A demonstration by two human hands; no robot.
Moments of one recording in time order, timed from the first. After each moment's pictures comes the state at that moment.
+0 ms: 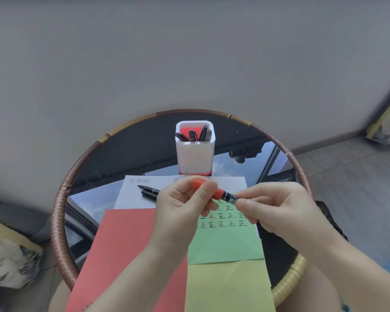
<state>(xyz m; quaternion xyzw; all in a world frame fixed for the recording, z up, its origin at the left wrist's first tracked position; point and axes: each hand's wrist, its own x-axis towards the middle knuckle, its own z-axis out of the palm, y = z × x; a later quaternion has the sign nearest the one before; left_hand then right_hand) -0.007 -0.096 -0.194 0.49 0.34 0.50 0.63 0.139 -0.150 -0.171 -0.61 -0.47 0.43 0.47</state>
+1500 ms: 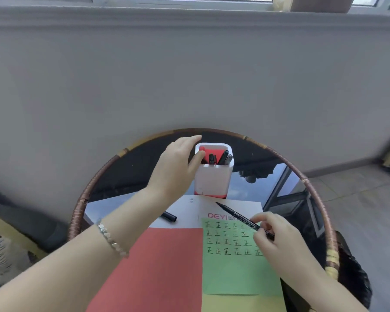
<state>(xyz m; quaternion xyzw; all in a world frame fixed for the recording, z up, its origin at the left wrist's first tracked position) -0.026 0.025 -0.181 0.82 0.43 0.36 0.12 0.144 -0.123 -0.233 -0.71 -0.58 0.24 0.32</state>
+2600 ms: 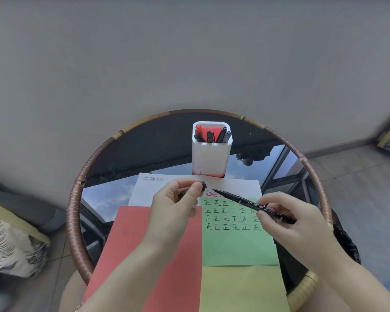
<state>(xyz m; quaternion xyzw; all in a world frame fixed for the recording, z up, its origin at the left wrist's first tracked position) -0.037 -0.074 -0.214 0.48 0.48 0.45 0.58 0.149 -0.147 -0.217 -0.64 -0.61 0.21 0.42</state>
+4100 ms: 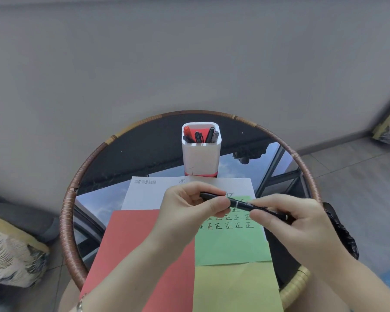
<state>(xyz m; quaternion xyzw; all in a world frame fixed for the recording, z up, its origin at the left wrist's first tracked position) -0.018 -0.085 -0.190 0.55 0.33 0.41 0.64 0.145 -0.159 -0.199 -0.59 -0.61 0.22 0.48</state>
